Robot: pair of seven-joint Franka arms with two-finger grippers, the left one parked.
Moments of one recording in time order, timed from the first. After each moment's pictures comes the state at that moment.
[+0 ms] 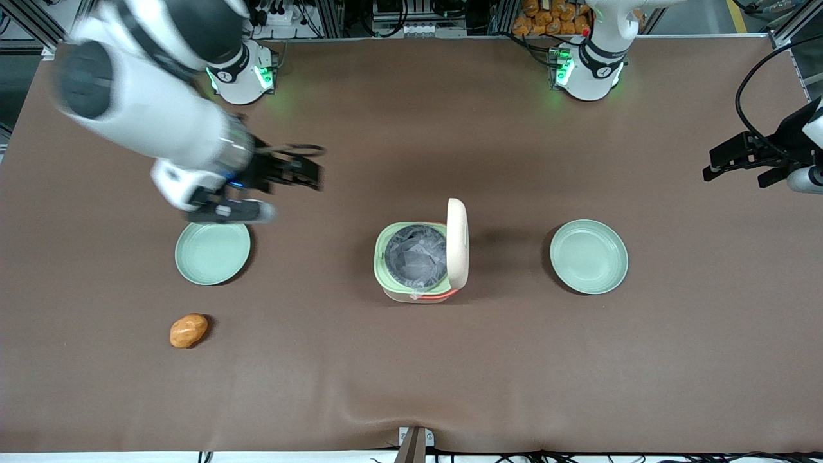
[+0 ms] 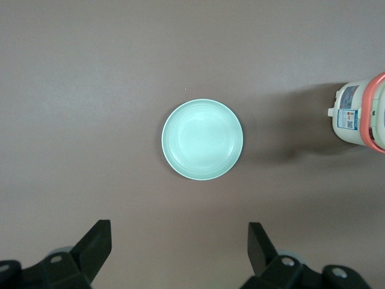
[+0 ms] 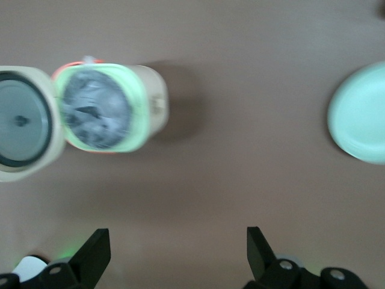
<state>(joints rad) 0.37 0.27 -0.03 -1.27 0.29 1.44 0.46</state>
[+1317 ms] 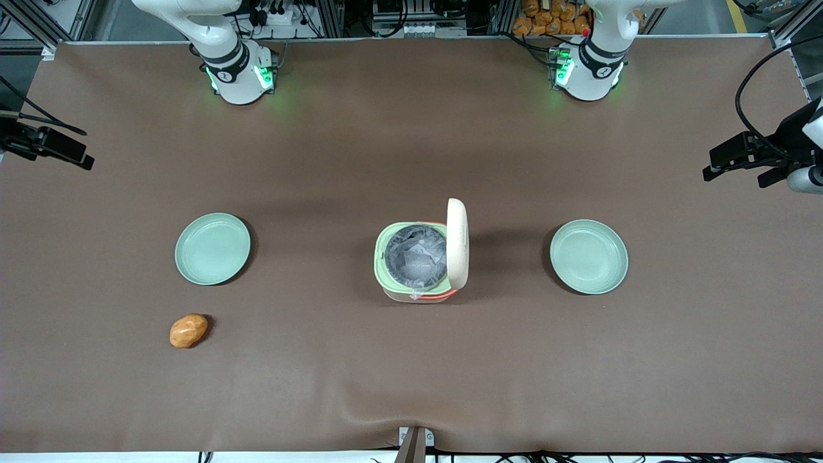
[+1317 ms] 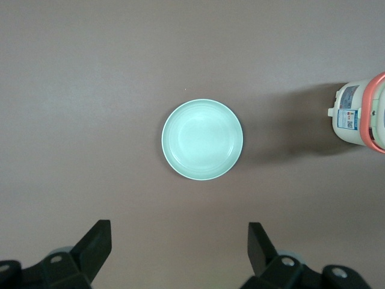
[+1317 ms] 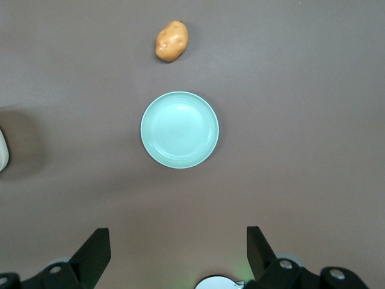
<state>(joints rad) -0.01 0.04 -0.03 -1.44 0.00 1.38 0.15</state>
